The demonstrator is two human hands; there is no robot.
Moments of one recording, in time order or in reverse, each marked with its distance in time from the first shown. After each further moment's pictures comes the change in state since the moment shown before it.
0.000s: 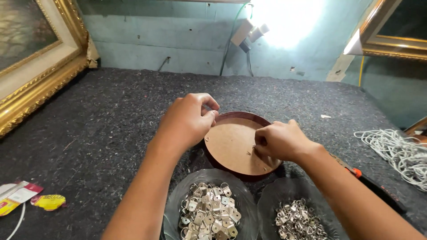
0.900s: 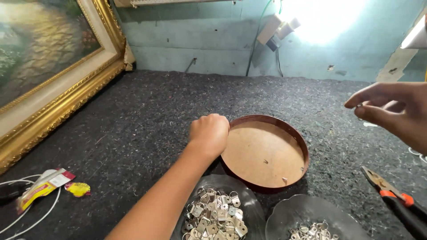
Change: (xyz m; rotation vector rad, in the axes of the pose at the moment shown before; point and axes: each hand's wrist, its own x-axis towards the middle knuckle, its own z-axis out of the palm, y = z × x) left_hand 0.060 -0.041 0.083 0.674 -0.101 -0.102; right_hand -0.048 0.100 -0.057 0.730 0.432 0.154
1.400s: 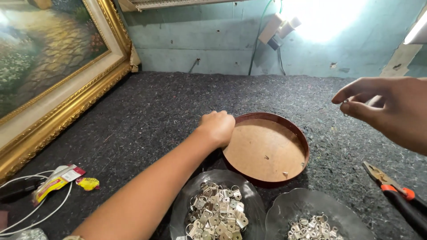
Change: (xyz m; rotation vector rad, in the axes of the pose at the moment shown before) left_hand 0.021 0.002 0.007 0.131 -0.143 0.138; right_hand -0.005 -0.024 -0.006 -0.328 -0.113 0.088
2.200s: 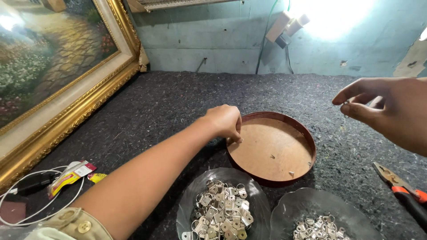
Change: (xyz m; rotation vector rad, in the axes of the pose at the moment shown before) left_hand -0.018 -0.001 -0.038 -0.157 -0.122 0.035; right_hand 0.004 0.001 0.010 -0.047 0.017 -0.064
